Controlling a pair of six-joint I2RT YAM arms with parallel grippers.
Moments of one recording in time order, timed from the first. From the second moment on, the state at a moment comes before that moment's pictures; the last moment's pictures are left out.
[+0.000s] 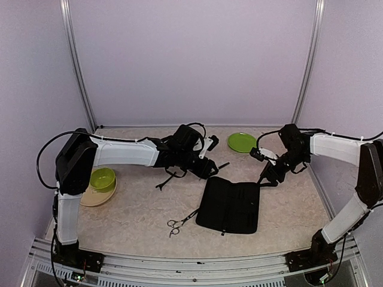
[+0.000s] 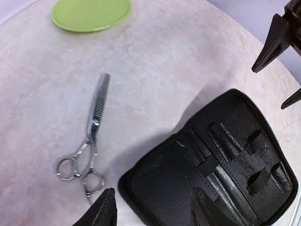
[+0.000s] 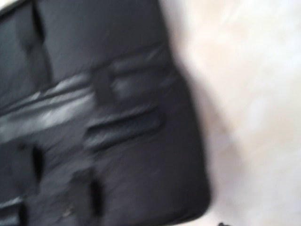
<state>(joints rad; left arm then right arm) -0.88 2.13 1.57 -0.16 0.18 -0.13 0.26 1.54 1.03 -0.74 -0.50 -0.67</state>
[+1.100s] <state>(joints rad) -0.79 2.31 1.71 -0.24 0.17 -0.14 0.27 1.74 1.02 -0.67 -0.34 -0.71</state>
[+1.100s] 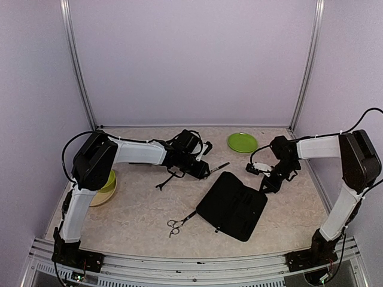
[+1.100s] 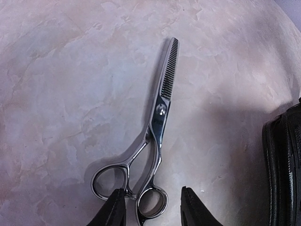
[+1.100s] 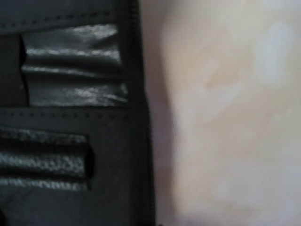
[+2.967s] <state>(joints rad) -0.81 2.01 1.28 -0.28 0.01 -0.03 0.27 1.67 0.96 -0.61 -0.39 -0.65</state>
